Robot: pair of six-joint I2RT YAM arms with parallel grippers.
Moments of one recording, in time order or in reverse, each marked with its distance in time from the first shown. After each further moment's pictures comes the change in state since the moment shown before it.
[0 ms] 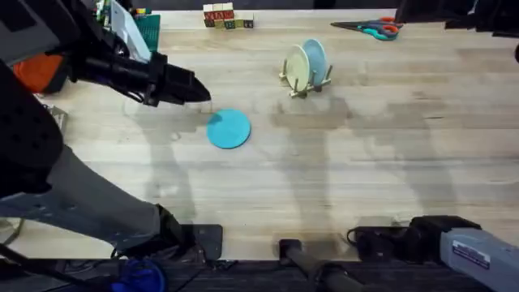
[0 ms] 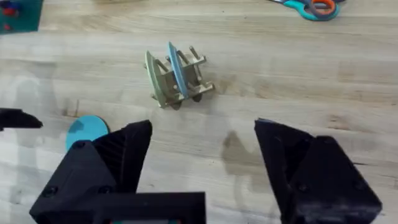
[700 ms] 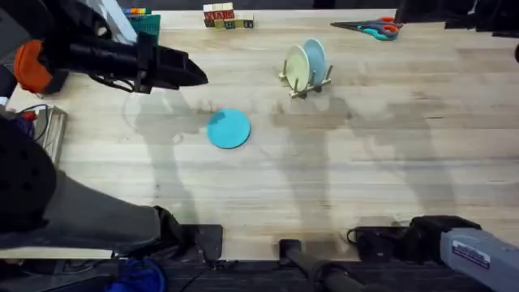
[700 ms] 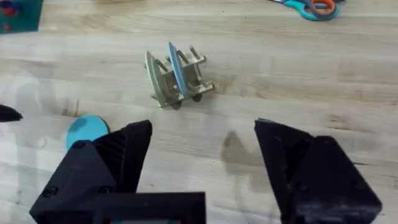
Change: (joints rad) left arm 0.000 -0.134 0.028 0.011 0.055 -0.059; right arm 0.000 0.000 0.000 0.000 0.000 0.000
